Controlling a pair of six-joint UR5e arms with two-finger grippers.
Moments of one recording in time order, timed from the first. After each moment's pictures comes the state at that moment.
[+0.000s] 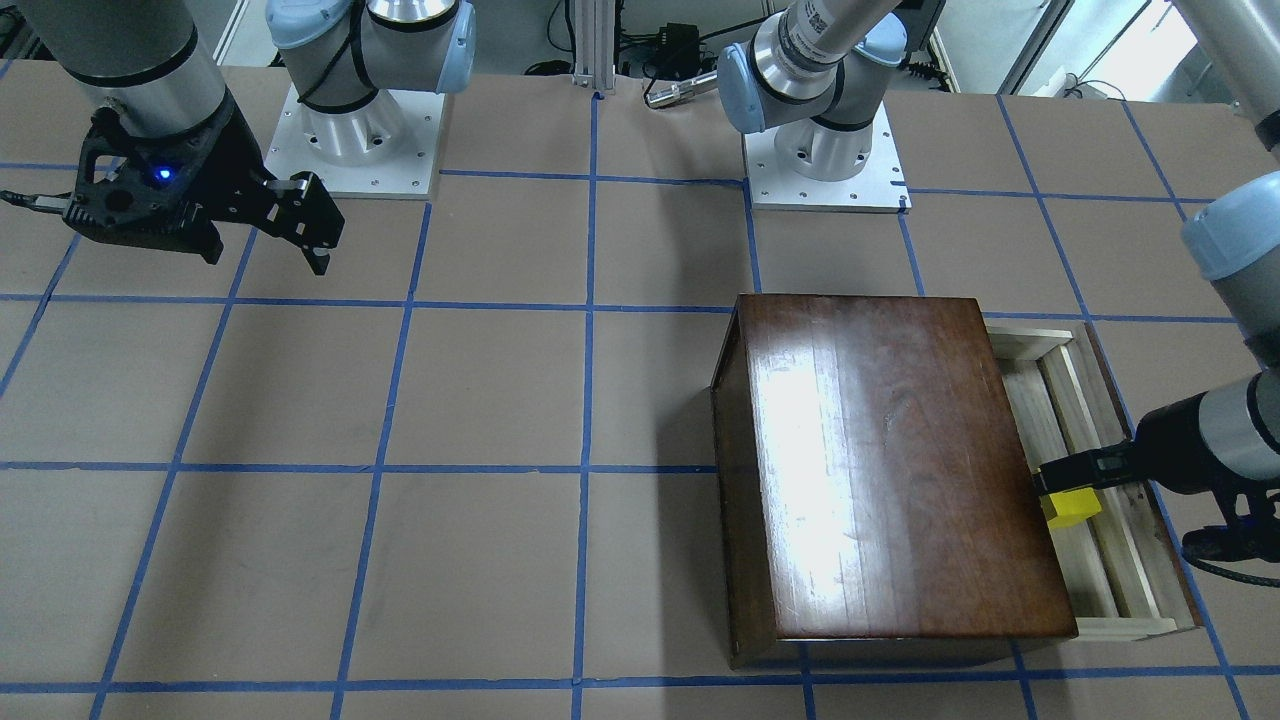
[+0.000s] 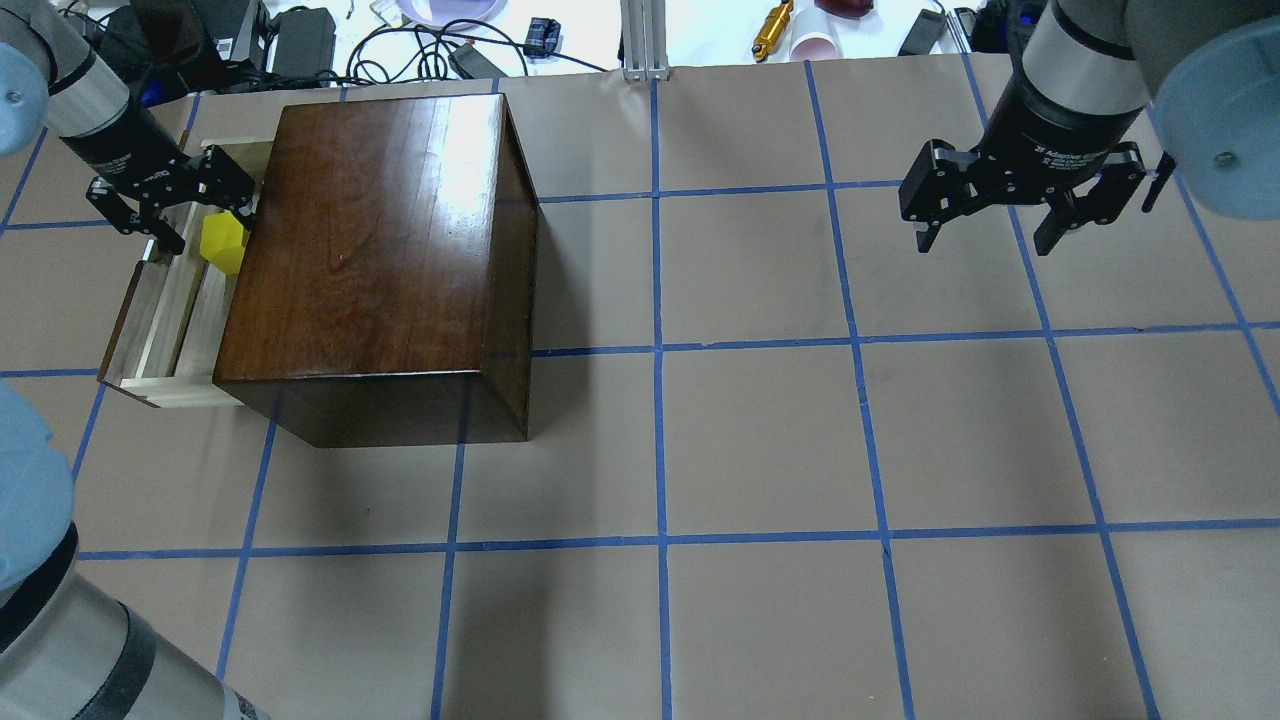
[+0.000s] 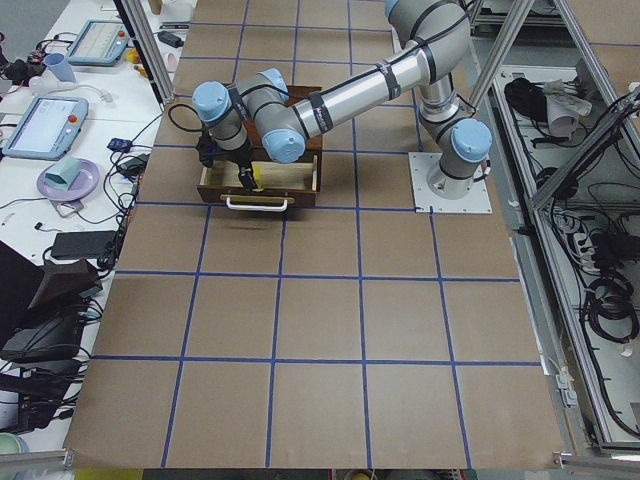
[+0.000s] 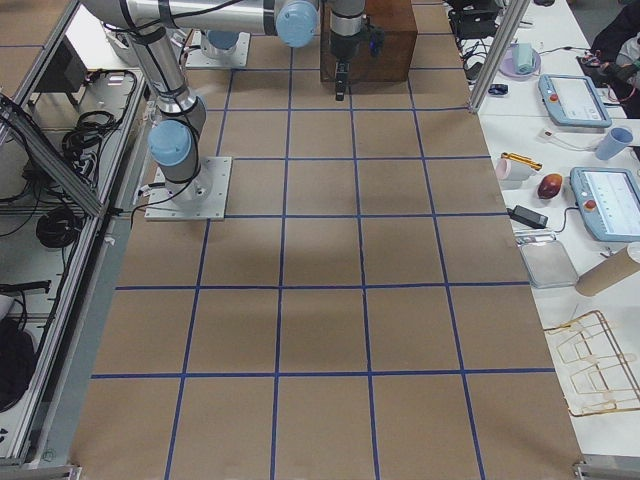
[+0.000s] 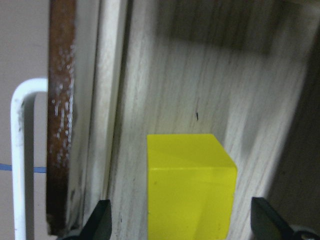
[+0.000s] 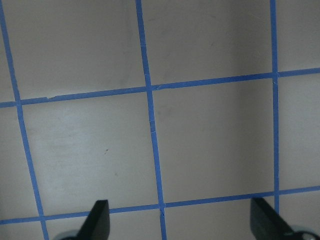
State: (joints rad) left arm -1.17 -2.03 -1.35 -1.49 1.52 0.26; right arm 1.52 -1.59 1.63 -1.60 -1.59 0.04
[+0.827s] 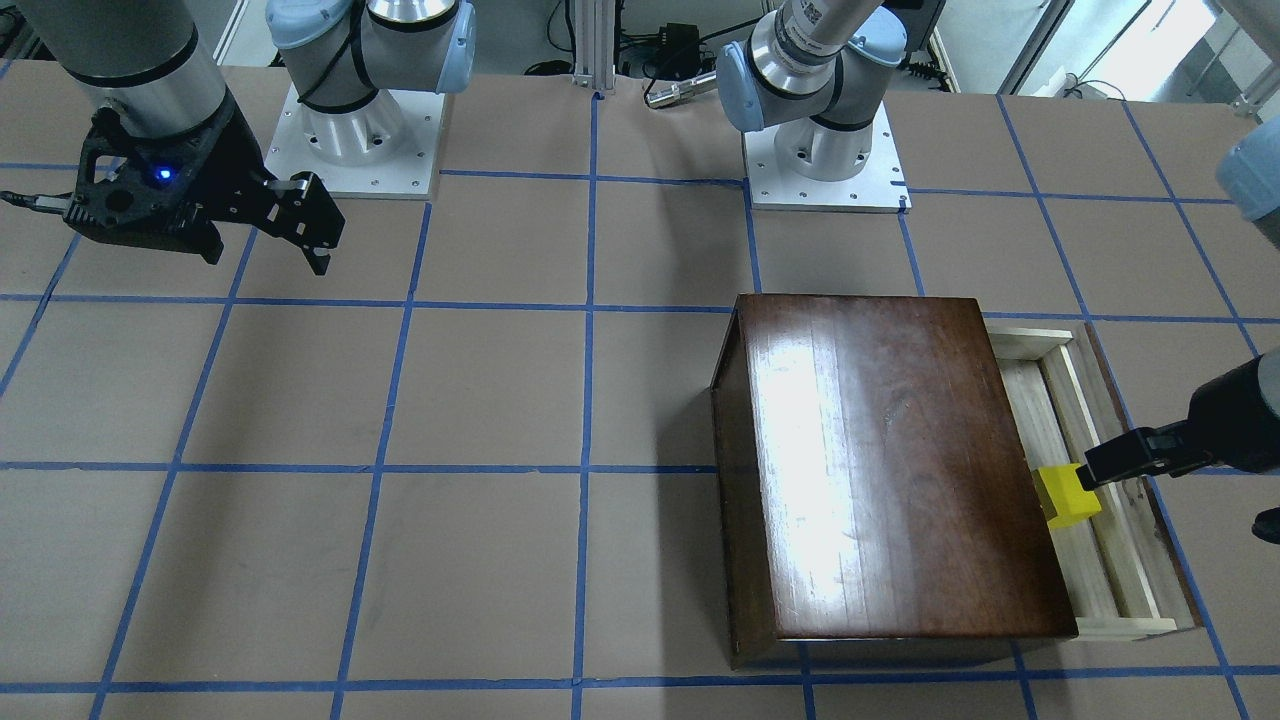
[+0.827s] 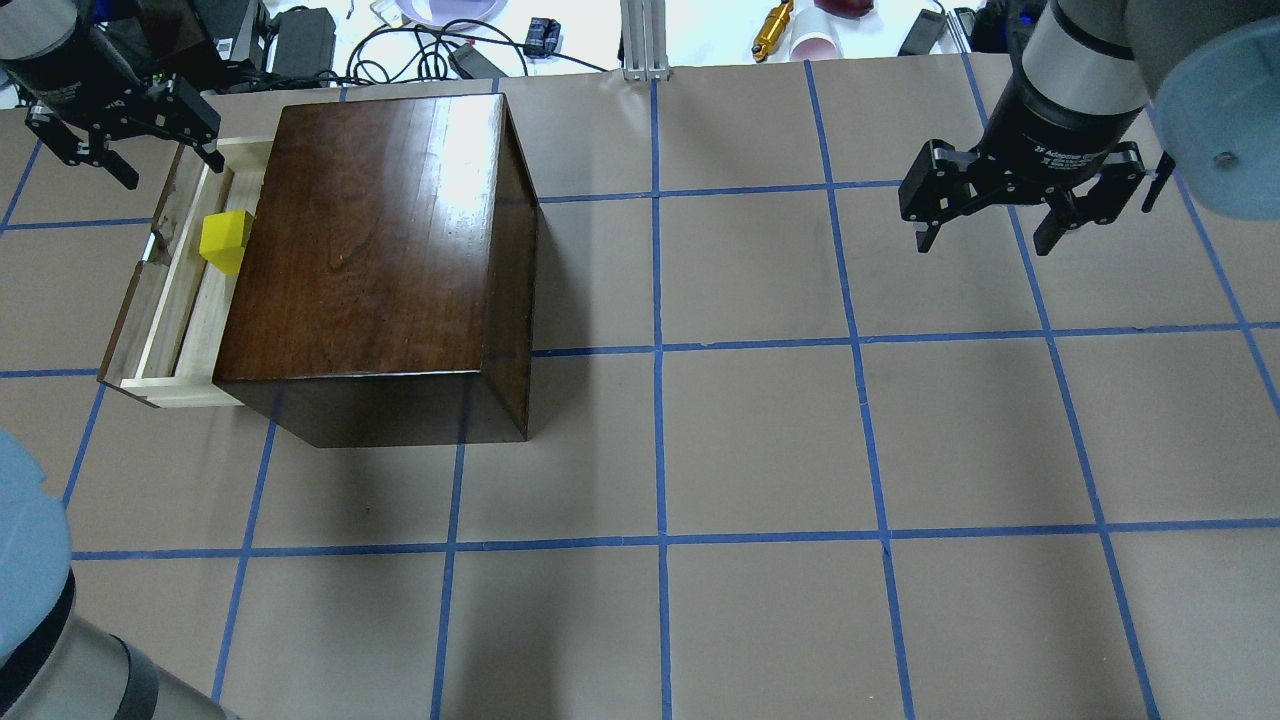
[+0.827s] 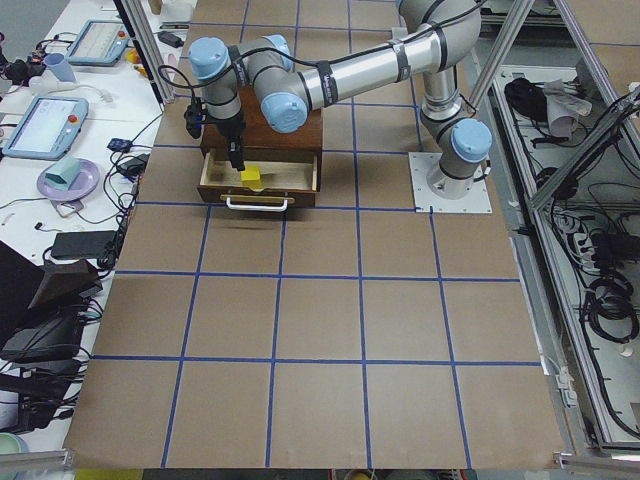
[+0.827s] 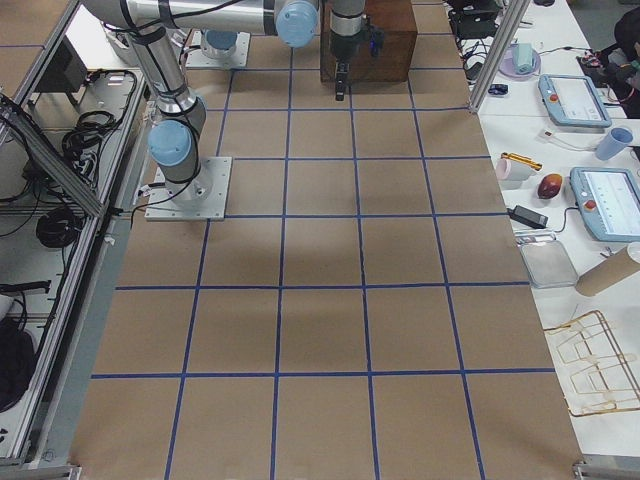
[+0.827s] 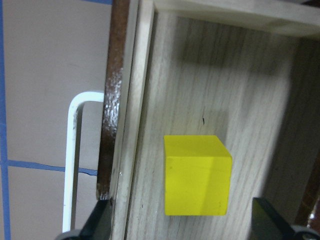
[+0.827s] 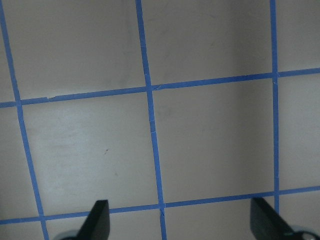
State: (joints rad) left arm -1.22 -1.97 -1.24 -1.51 1.55 0.22; right arm 1.52 -1.59 1.63 -1.60 -1.59 0.04
